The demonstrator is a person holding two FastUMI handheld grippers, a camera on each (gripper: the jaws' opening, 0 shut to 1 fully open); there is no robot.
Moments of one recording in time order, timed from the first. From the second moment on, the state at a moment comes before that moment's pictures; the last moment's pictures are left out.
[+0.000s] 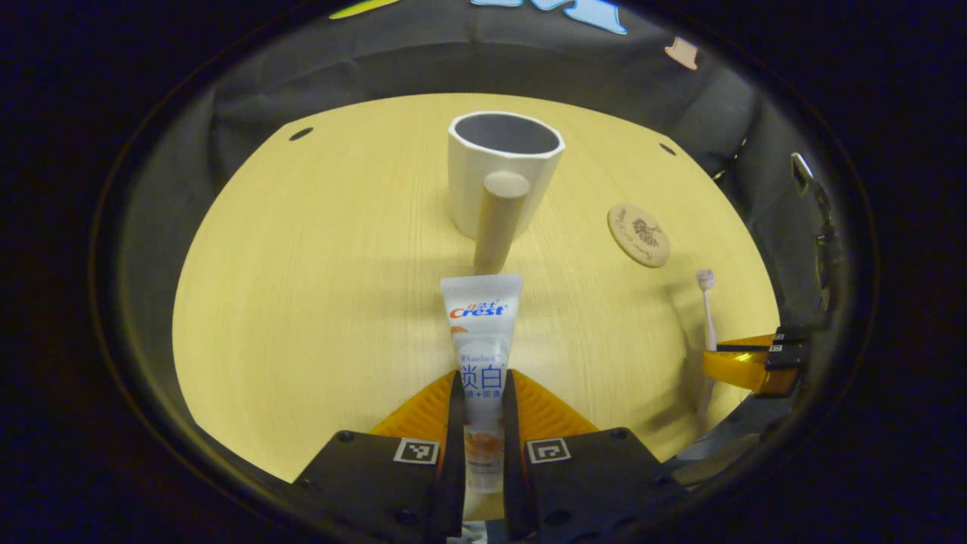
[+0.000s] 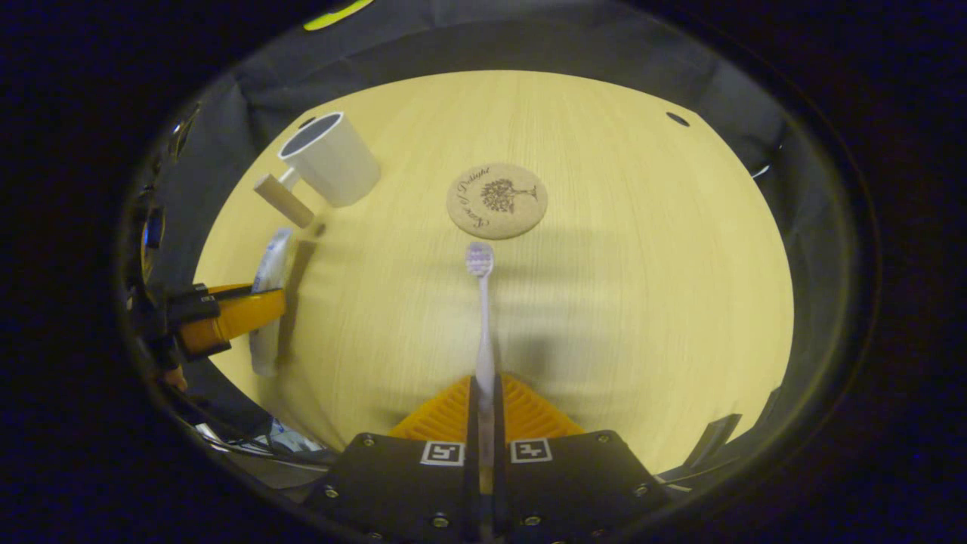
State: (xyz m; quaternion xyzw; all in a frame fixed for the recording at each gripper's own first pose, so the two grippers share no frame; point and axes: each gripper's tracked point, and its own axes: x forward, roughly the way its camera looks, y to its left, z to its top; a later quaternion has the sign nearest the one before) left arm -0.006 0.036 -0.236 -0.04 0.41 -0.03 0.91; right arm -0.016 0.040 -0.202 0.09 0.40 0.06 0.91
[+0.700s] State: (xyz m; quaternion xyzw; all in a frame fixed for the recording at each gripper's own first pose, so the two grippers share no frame) left arm 0.012 0.062 -0.101 -0.08 0.23 -0.01 0.97; right arm 0.019 0.045 -0.067 0.06 0.20 0.08 0.97
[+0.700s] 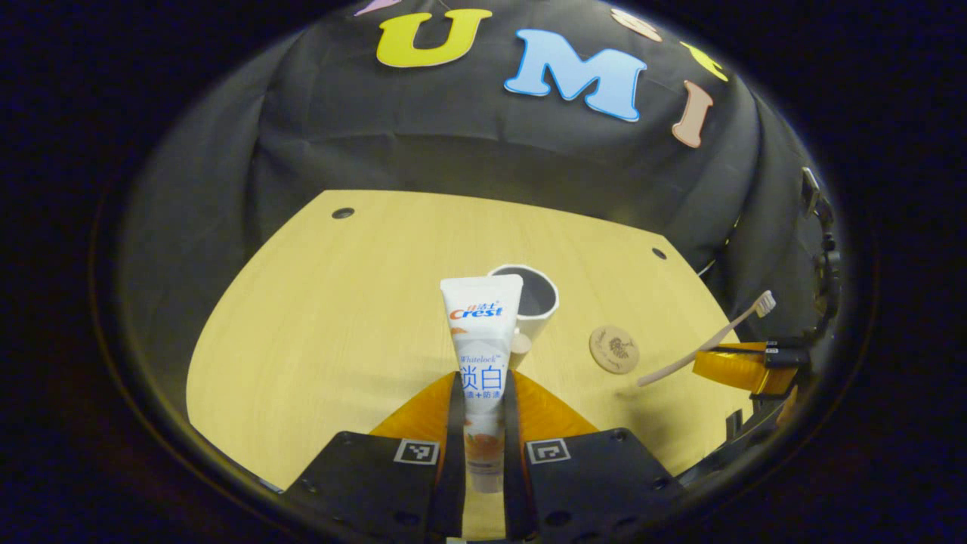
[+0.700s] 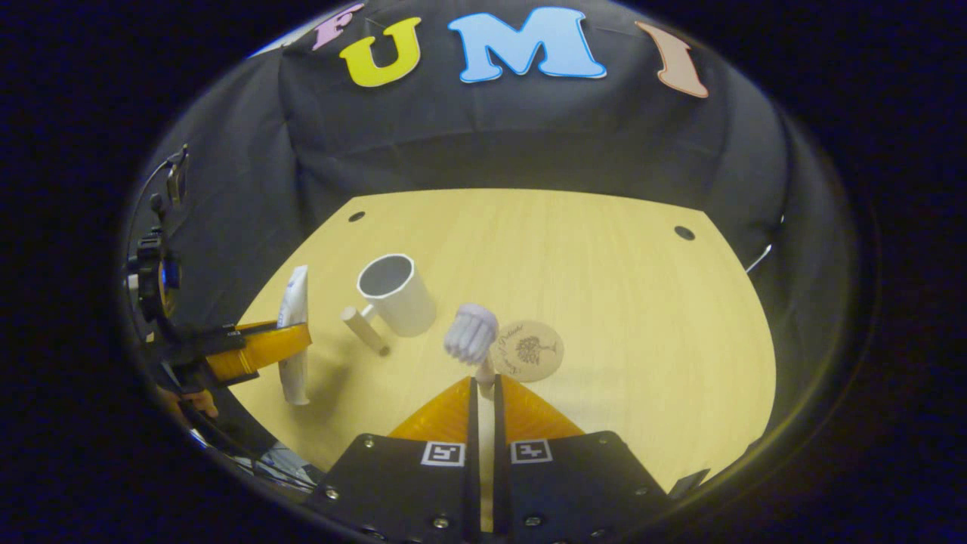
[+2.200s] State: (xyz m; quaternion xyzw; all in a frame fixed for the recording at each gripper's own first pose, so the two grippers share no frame) left arm 0.195 0.036 -0.046 -0.12 0.04 -0.08 0.99; right arm 0.077 0.080 0.039 0.10 0.11 0.13 0.98
